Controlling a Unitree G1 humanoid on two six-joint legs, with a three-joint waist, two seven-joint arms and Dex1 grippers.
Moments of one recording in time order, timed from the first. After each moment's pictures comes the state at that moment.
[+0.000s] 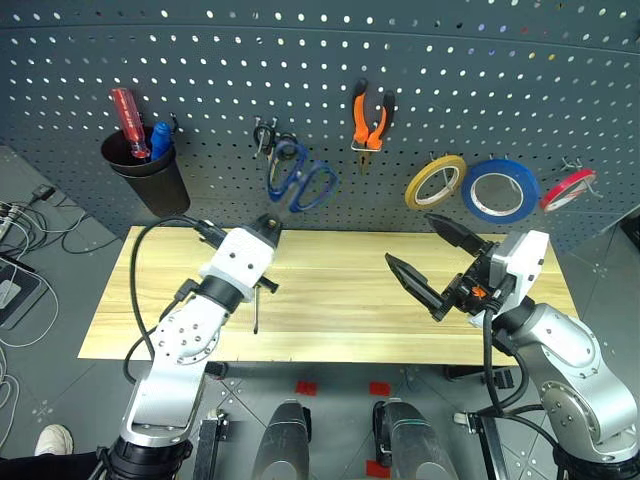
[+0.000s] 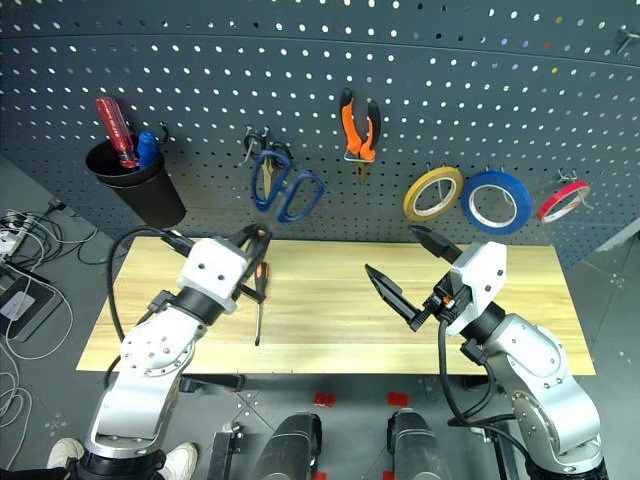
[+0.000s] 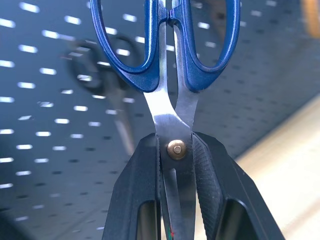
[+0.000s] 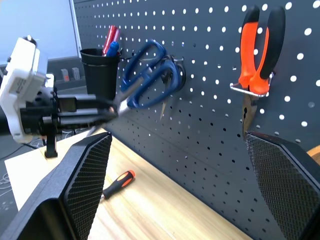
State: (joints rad) left arm -0.11 0.41 0.00 -0.53 0.11 0.29 -0.26; right arm -0.06 -0.43 -0.02 -0.70 0.49 0.34 0.50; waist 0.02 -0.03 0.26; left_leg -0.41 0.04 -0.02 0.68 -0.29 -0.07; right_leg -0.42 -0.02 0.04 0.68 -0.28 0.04
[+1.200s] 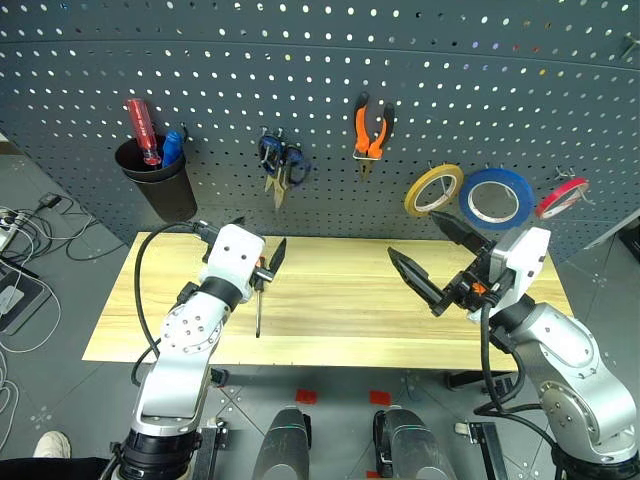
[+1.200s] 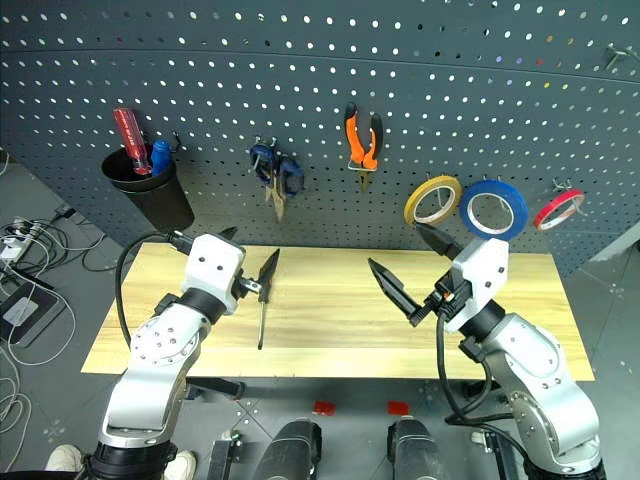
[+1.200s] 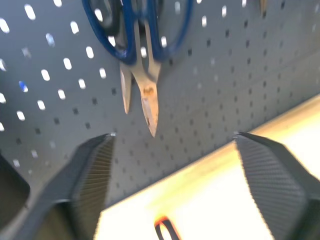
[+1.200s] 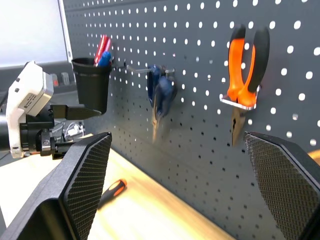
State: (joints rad) left arm -0.11 0.36 0.01 -0.45 0.07 0.48 -0.28; right arm -0.05 -0.43 -0.02 -0.70 0.49 0.36 0.46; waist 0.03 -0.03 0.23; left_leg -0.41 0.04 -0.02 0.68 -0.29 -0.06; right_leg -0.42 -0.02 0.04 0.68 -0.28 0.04
